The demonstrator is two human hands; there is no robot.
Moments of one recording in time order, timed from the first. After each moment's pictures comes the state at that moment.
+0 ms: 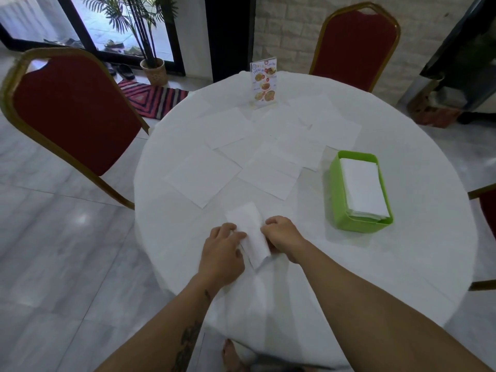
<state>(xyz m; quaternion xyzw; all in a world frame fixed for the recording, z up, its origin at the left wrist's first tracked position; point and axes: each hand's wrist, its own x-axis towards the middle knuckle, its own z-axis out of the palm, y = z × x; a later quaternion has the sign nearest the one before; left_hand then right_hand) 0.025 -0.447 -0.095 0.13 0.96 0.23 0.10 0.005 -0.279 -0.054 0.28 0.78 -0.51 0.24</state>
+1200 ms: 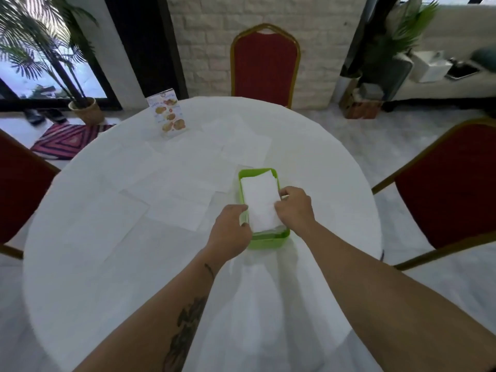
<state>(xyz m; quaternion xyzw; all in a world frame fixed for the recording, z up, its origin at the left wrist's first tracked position) -0.030 -0.201 -0.023 0.14 0.90 0.39 0.15 -0.011 -0.033 -0.001 0.33 0.83 -0.44 -0.02</state>
